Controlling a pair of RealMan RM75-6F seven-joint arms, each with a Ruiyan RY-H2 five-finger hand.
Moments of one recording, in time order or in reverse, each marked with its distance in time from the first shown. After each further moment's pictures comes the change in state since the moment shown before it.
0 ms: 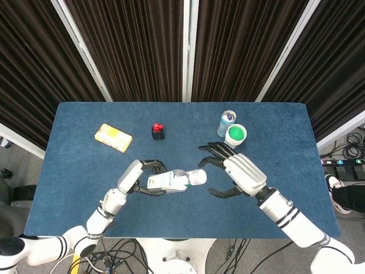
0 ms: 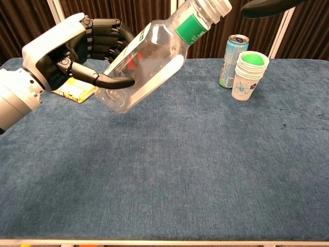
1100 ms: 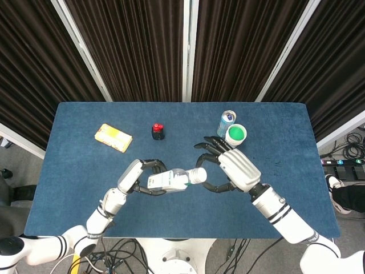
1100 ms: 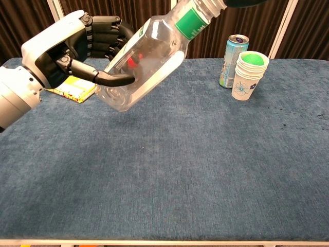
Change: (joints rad) left arm -0.002 0.006 0.000 -0.005 0.000 0.004 -0.008; right arm 0.025 -0.086 0.025 0.012 0.078 0.056 -0.119
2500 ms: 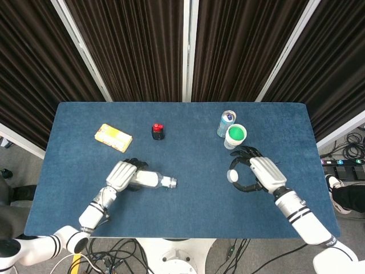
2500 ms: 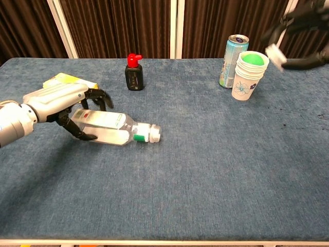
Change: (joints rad) left arm 0.028 0.018 0.029 0.096 -0.242 -0.322 0.748; right arm -0.120 -0.014 -0.121 0.184 0.024 -0.059 0.098
